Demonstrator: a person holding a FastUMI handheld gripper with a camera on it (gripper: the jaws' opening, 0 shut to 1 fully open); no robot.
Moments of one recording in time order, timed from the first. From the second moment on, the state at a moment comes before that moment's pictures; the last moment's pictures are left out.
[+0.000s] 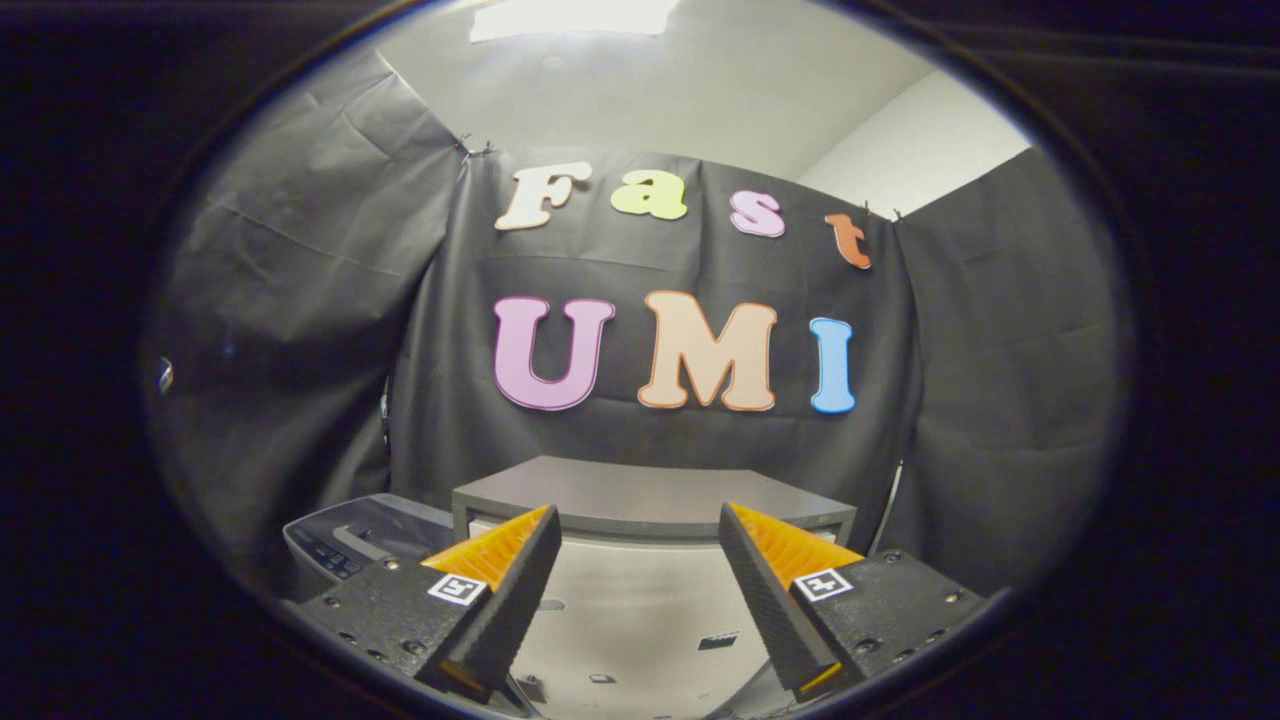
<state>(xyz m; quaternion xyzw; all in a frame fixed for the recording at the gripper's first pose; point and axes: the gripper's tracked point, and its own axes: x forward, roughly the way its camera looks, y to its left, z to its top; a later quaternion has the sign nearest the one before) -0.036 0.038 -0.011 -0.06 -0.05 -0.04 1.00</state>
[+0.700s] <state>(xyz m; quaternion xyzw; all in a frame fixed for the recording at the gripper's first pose) -0.034 0.043 -0.012 -0.06 -0.06 -0.03 1.00</state>
